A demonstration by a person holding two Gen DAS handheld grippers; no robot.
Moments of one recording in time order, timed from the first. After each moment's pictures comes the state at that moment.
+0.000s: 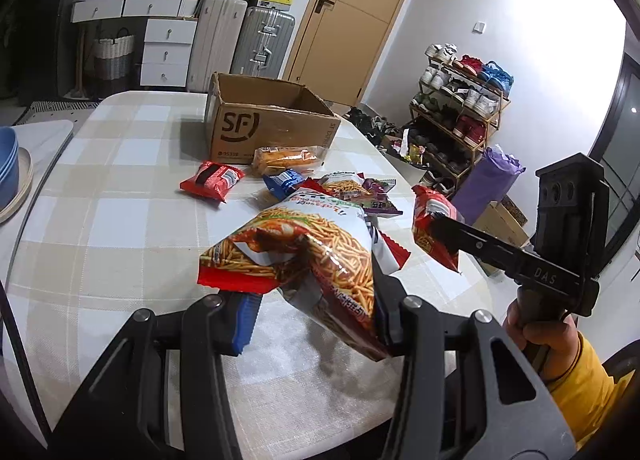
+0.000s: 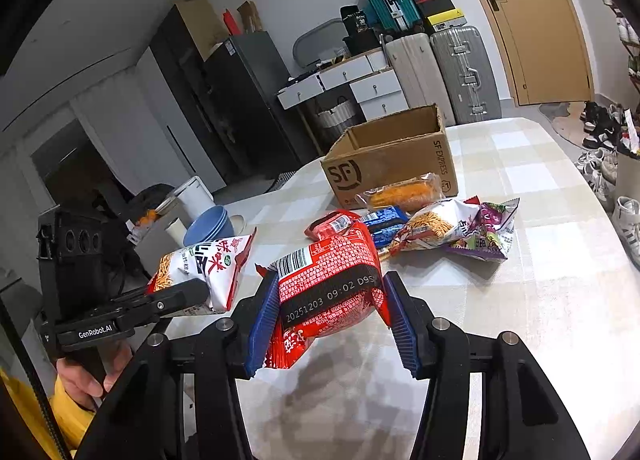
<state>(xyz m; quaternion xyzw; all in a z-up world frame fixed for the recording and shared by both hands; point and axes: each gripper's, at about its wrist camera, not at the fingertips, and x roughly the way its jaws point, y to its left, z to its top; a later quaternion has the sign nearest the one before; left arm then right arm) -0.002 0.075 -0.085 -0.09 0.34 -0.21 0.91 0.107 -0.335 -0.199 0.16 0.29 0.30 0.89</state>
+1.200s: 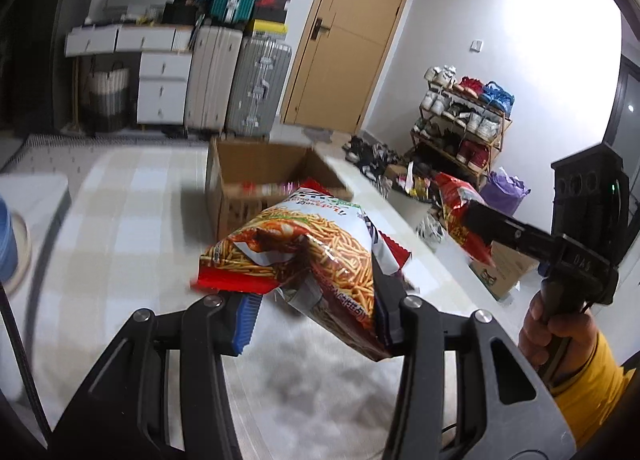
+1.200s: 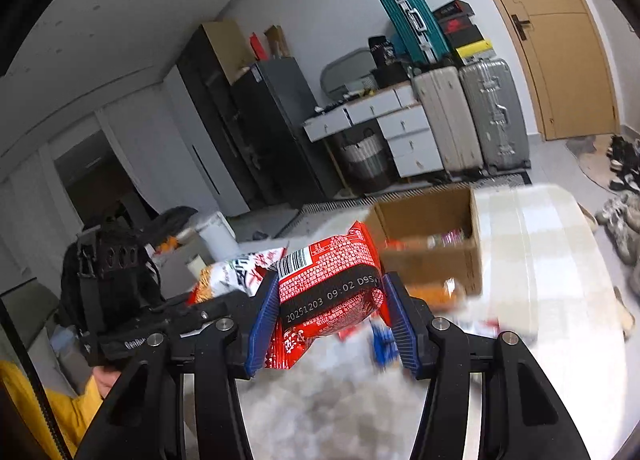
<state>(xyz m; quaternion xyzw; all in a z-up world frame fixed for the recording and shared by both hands) 0.058 0.077 0.004 -0.08 0.29 -0.20 0.93 0.203 -0.340 -0.101 0.16 0.23 0.34 0.90</state>
